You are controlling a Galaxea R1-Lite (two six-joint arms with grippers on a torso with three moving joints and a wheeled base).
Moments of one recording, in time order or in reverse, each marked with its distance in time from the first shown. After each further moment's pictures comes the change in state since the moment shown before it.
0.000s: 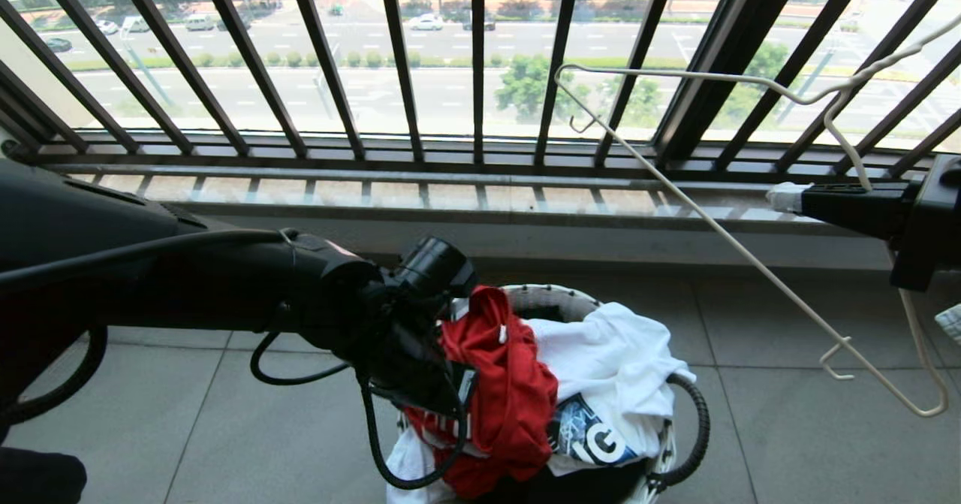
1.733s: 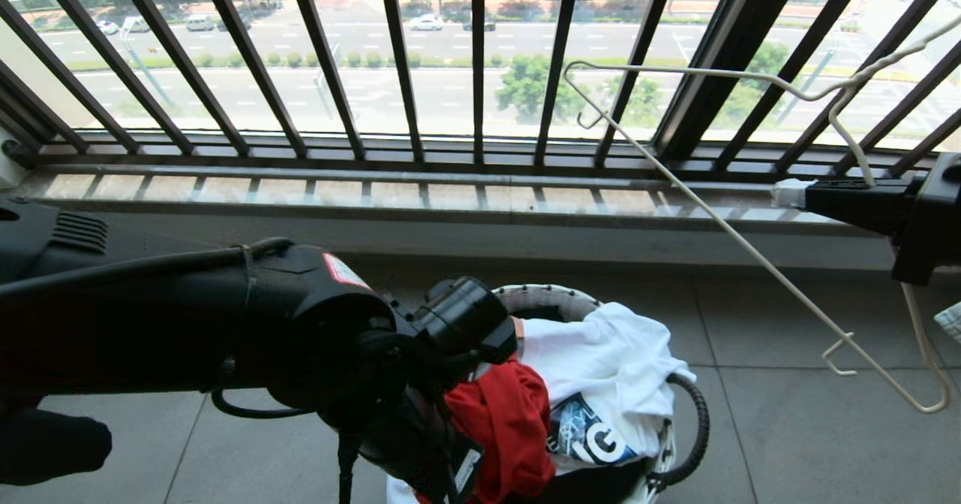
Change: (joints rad) left arm -0.179 -0.103 0.044 0.197 0.127 0.032; right arm -0.017 0.003 -0.006 0.000 0.000 0.004
